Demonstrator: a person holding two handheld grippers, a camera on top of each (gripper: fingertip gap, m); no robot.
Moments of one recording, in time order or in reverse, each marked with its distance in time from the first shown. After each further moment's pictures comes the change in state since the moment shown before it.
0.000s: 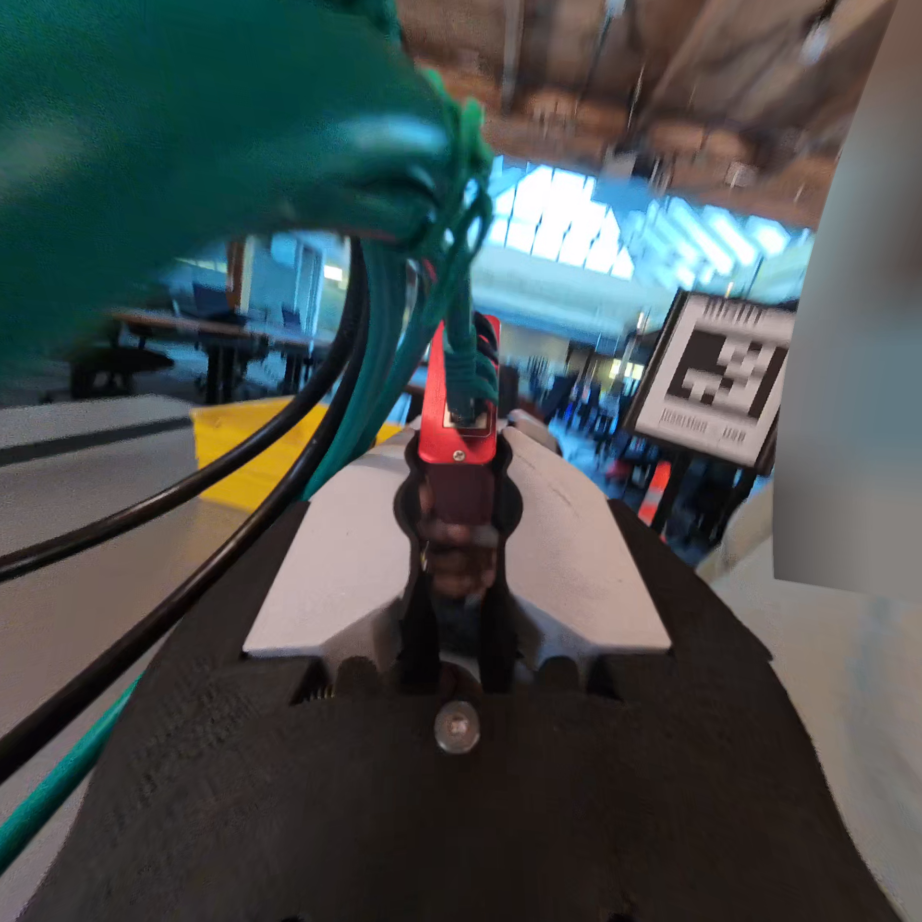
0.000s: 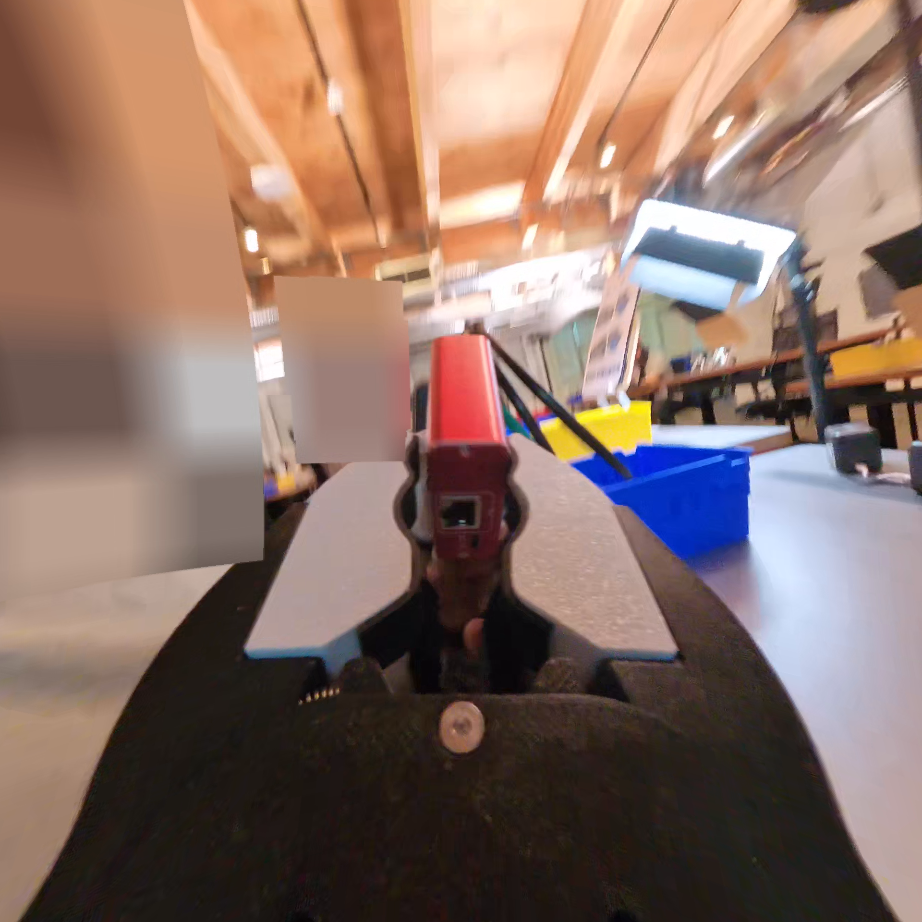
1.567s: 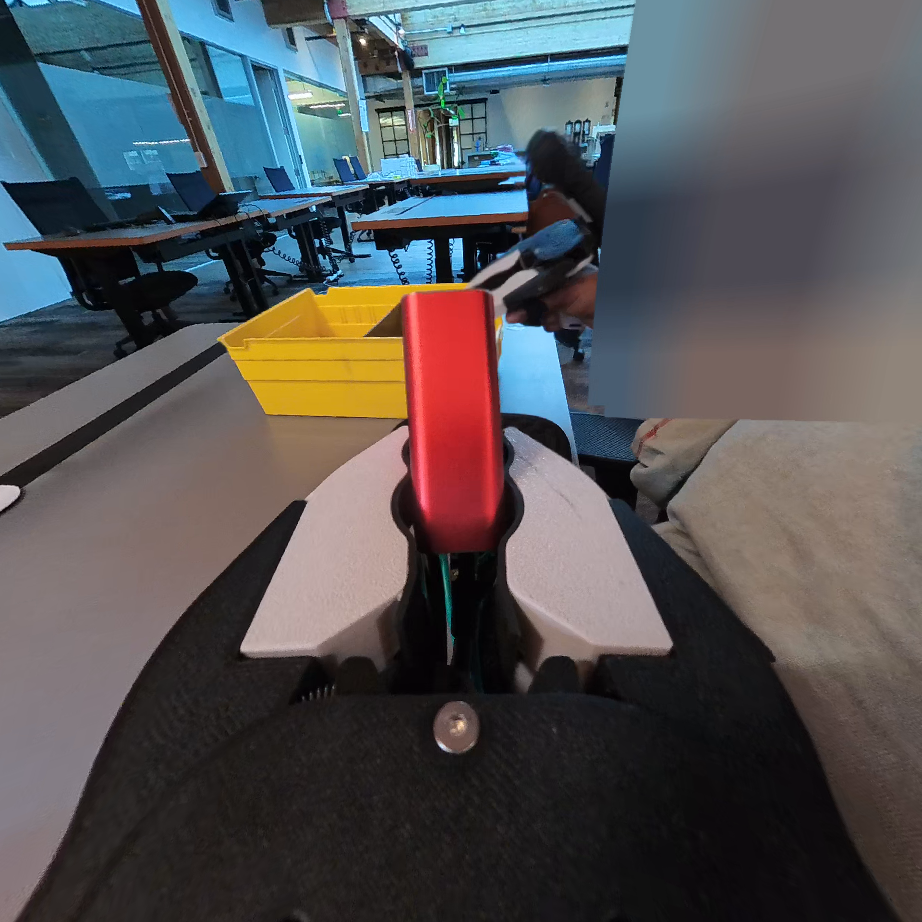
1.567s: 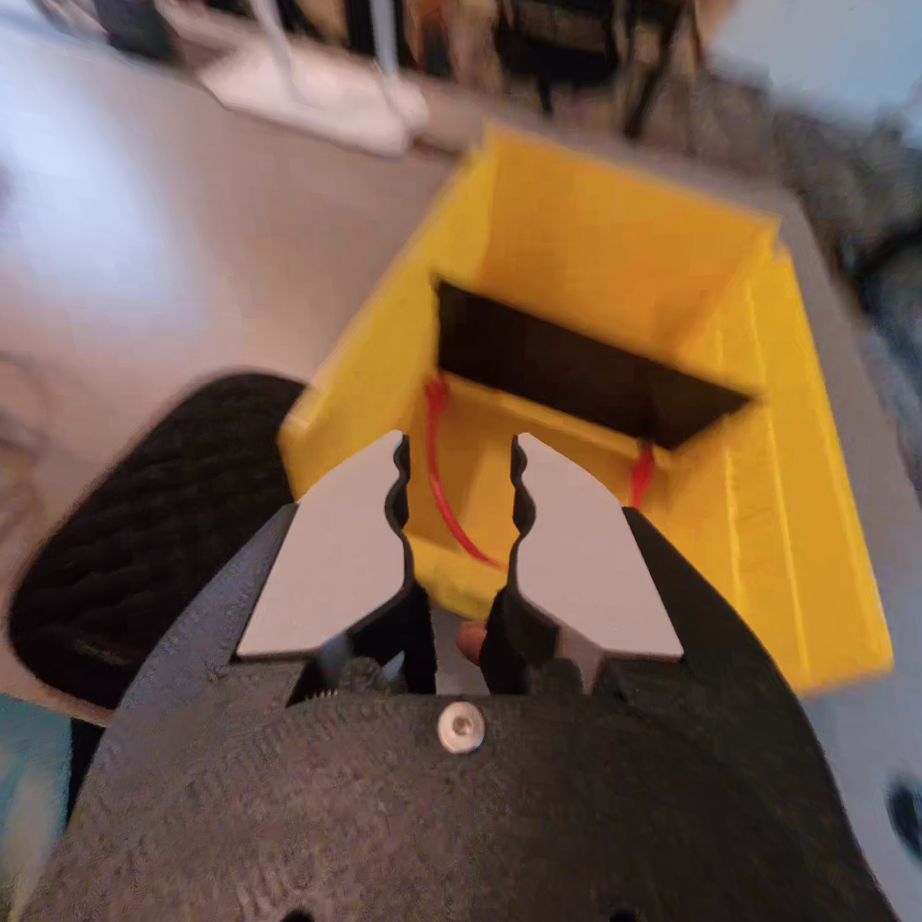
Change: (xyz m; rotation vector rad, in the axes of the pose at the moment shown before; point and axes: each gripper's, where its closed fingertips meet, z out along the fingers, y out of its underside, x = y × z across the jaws) left arm -0.004 0.038 -0.022 -0.381 -0.005 0.303; right arm 0.077 -0.049 -0.278 -0.694 1.245 -0.363
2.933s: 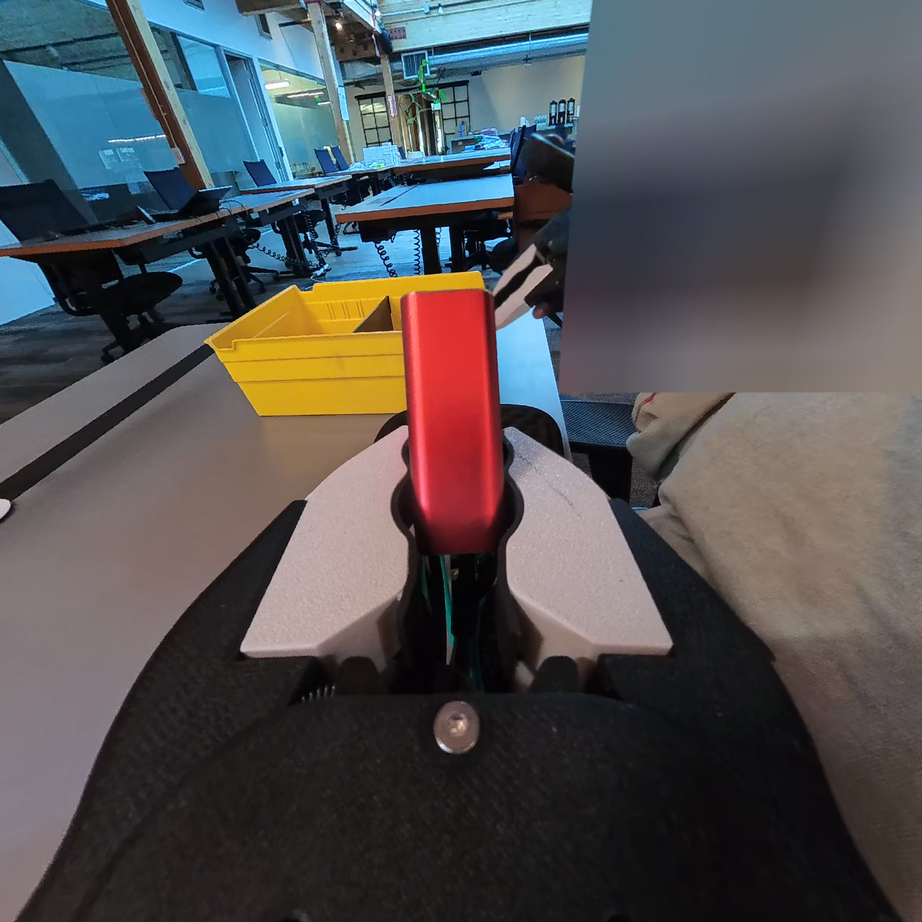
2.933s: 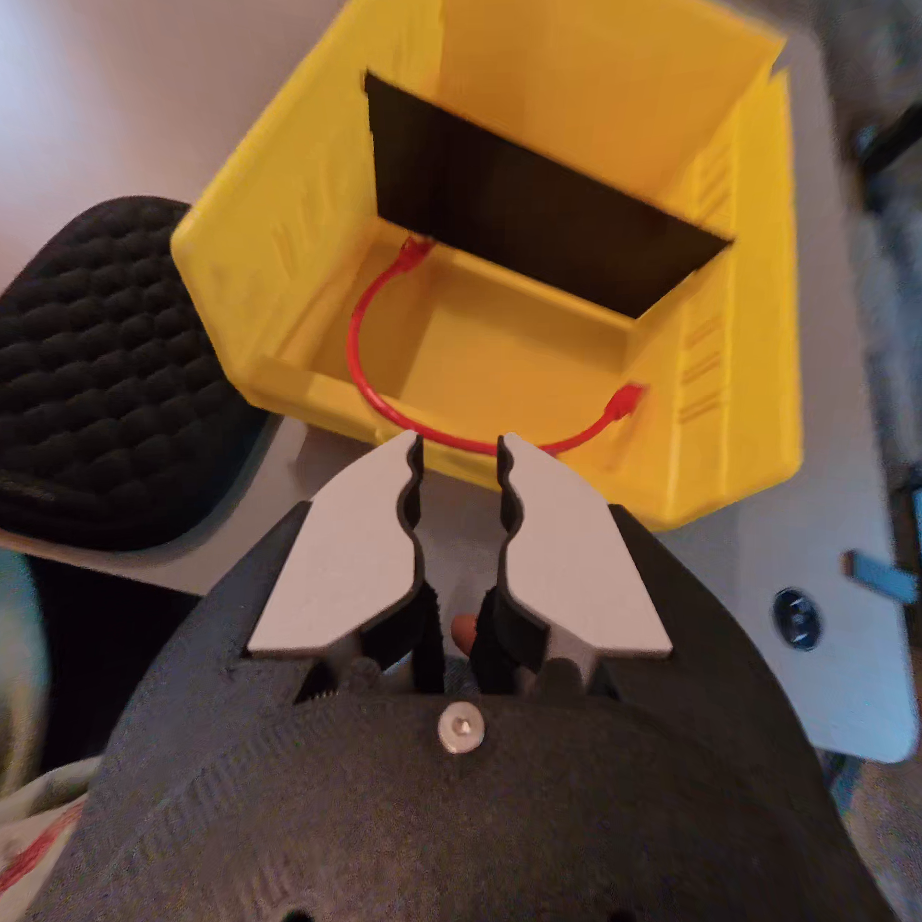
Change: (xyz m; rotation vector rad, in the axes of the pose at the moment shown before) left arm 0.007 0.002 0.001 -0.024 0.030 0.035; right arm 0.030 0.068 -0.037 -0.308 0.060 0.016
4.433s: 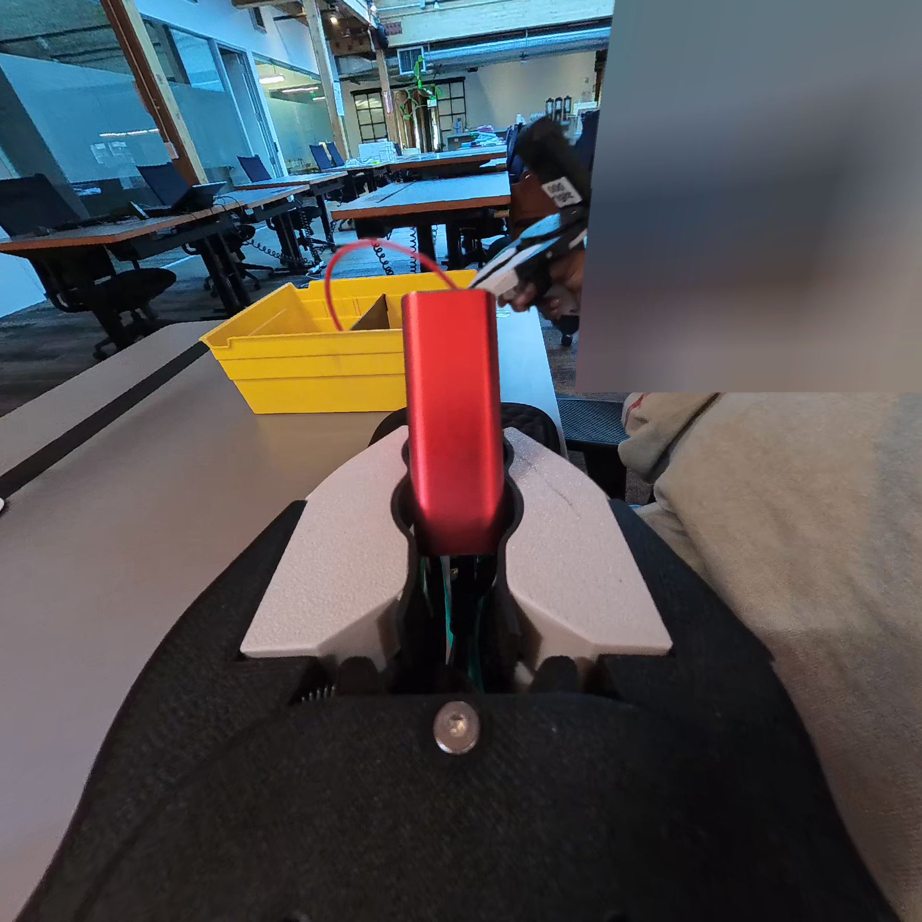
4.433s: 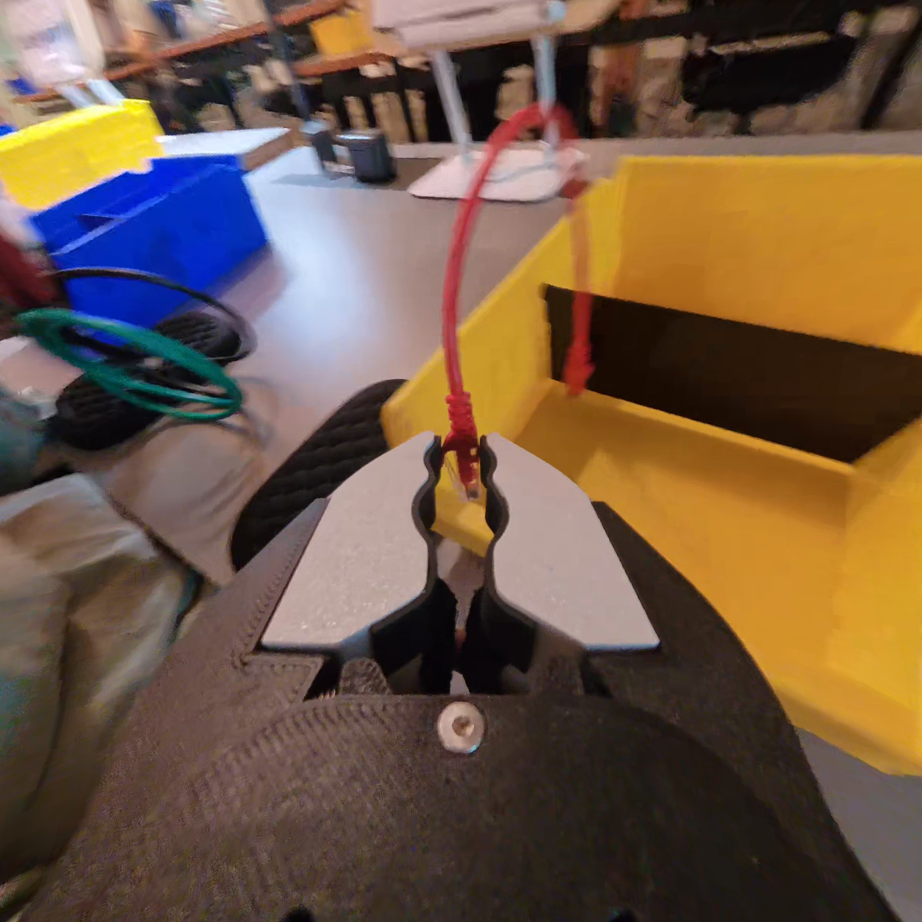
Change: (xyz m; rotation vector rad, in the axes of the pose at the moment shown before) left arm 0.000 0.000 -0.002 -0.004 0.009 -0.006; right arm -0.040 -0.055 -0.003 0.330 -0.407 0.167
